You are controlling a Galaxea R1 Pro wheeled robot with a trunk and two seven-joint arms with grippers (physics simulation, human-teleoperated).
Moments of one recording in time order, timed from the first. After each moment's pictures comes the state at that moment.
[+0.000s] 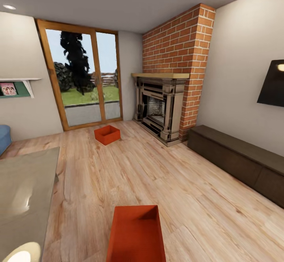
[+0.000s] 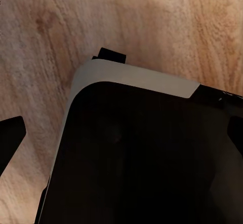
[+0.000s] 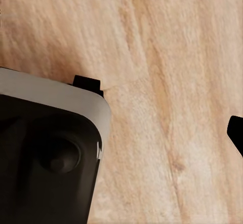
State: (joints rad) left arm 0.00 0.01 0.01 -0.19 0.30 0.01 0.01; right arm -0.11 -0.03 0.42 0.02 -0.15 -0.15 -0.10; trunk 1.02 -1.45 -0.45
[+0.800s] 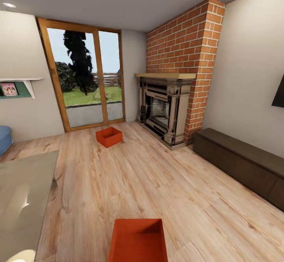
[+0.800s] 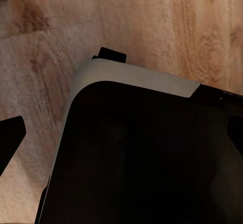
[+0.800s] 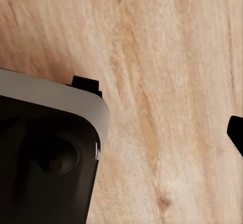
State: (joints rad) left arm 0.00 0.01 0.01 -0.19 0.30 0.01 0.01; right arm -0.11 -0.03 0.42 0.02 -0.15 -0.15 -0.11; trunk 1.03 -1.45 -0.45
